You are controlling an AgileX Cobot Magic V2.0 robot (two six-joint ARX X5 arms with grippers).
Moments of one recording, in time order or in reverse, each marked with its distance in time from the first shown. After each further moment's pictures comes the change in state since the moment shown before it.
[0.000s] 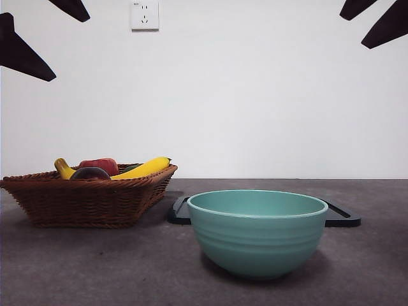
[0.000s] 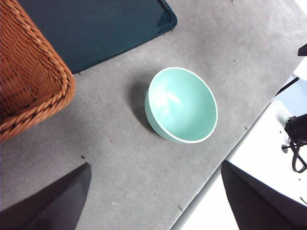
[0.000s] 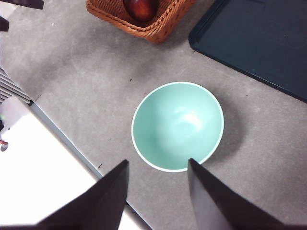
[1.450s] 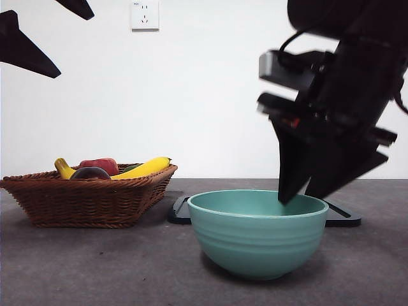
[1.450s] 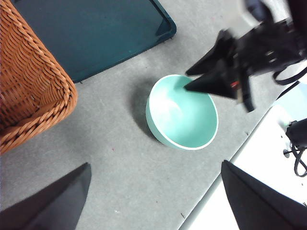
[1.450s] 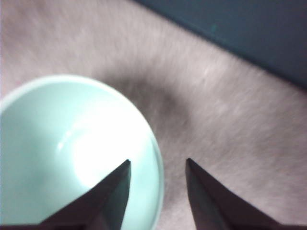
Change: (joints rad) left arm 0.000 0.000 0.000 0.029 0.000 0.000; right arm 0.001 0.595 -0.034 0.337 0.198 0.001
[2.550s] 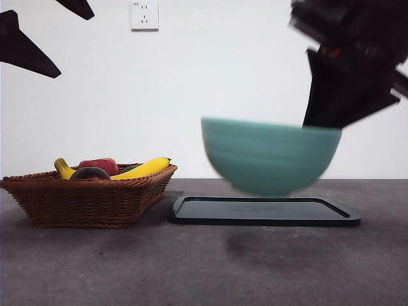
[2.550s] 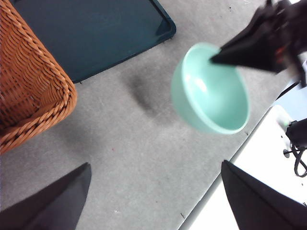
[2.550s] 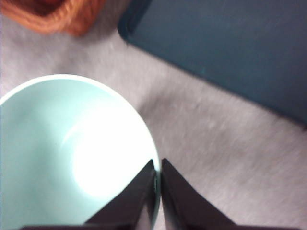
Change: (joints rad) left arm 0.000 0.000 0.000 0.000 0.000 0.000; right arm -0.072 -0.169 0.009 -0.068 -0.089 -0.019
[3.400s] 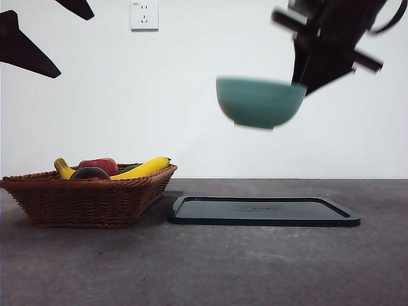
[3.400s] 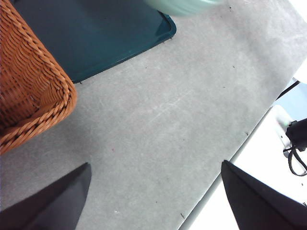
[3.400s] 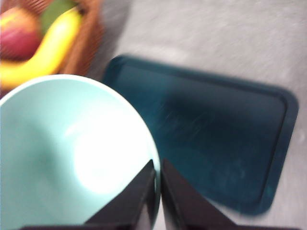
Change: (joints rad) left arm 0.000 0.000 0.000 0.000 0.000 0.000; right arm -0.228 0.285 0.479 -0.138 -0.079 -0.014
